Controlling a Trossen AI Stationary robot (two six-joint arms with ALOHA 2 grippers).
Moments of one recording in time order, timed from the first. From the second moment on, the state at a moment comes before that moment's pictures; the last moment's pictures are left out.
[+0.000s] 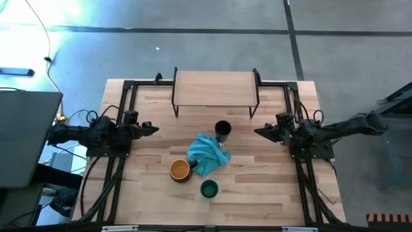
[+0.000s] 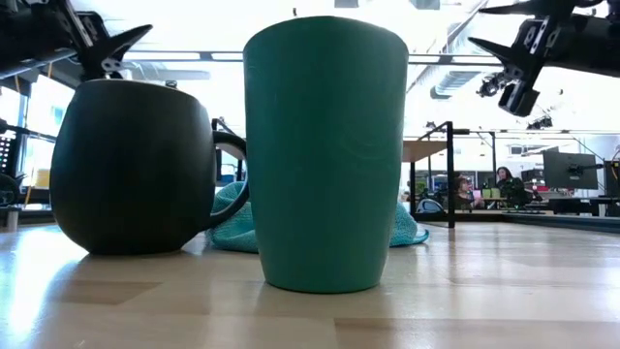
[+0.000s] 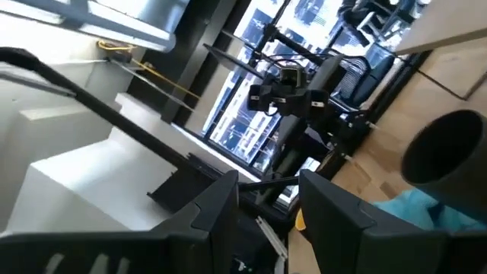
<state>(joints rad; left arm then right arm) 0.08 0.04 0.01 0.36 0.02 -1.11 0.12 0.50 0.05 0.69 0.11 0.98</state>
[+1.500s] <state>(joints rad) -0.22 0.43 0.15 0.24 0.18 -1.12 0.34 1.06 0.86 -0.33 0.03 0.93</state>
